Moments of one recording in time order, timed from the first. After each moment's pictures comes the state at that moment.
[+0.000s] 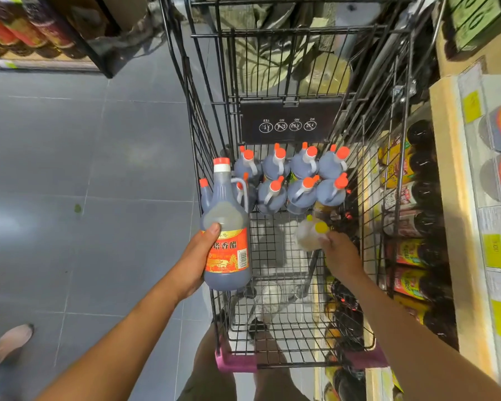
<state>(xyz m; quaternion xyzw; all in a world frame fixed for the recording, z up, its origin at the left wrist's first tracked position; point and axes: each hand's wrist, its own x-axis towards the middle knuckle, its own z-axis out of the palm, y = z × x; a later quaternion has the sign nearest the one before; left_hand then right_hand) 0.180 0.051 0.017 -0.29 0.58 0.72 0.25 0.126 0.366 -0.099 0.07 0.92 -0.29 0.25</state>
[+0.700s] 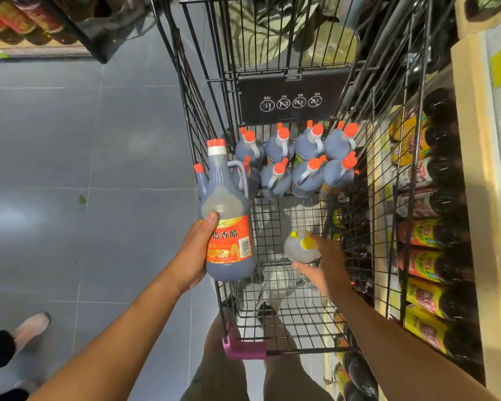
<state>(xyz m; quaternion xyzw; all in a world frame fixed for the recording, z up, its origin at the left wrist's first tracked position) 0.183 0.052 0.013 -0.27 0.58 0.73 0.24 0.208 0.350 -0.146 0.06 0.89 -0.38 0.26</state>
